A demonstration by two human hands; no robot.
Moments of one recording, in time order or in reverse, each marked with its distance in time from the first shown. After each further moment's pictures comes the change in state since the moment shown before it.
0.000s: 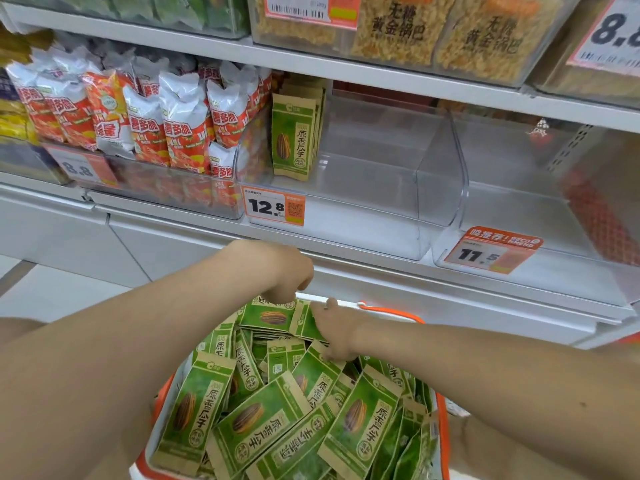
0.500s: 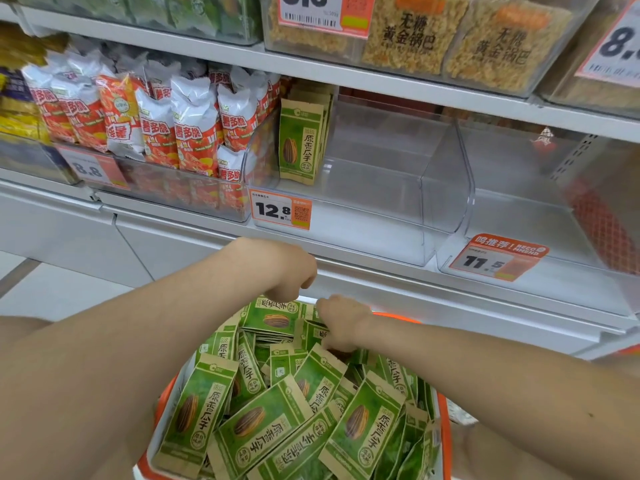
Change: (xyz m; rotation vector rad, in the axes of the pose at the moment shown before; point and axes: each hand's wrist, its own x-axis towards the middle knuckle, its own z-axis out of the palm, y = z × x) left_hand -0.011 0.000 -0.010 -0.023 0.030 -0.027; right_hand 0.005 0.001 -0.017 0.070 0.082 0.059
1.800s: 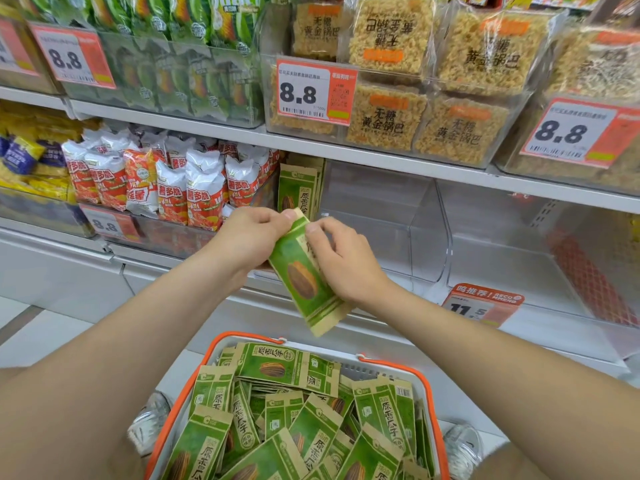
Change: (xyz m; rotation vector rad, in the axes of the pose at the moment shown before) left_hand -0.048 -0.033 -0.047 -1.577 0.844 -0.157; right_hand -0.053 0.000 -0.156 0.778 0.875 -0.178
